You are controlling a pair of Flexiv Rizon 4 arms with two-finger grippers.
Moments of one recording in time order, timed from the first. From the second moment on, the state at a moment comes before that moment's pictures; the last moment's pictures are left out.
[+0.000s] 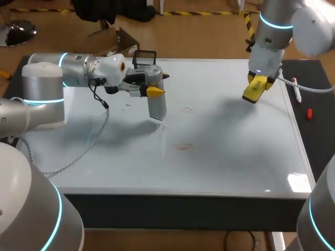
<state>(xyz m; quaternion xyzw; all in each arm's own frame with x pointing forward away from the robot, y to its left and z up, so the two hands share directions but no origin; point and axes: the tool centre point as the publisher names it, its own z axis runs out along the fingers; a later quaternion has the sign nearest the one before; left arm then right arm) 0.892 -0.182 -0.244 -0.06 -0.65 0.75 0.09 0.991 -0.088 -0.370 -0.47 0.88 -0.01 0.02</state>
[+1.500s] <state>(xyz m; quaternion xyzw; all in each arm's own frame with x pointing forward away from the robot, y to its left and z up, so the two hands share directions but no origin) 1.044 0.022 -0.215 0.11 -0.67 0.72 -0.13 0.991 -0.088 -0.370 -0.47 0.88 -0.01 0.02</state>
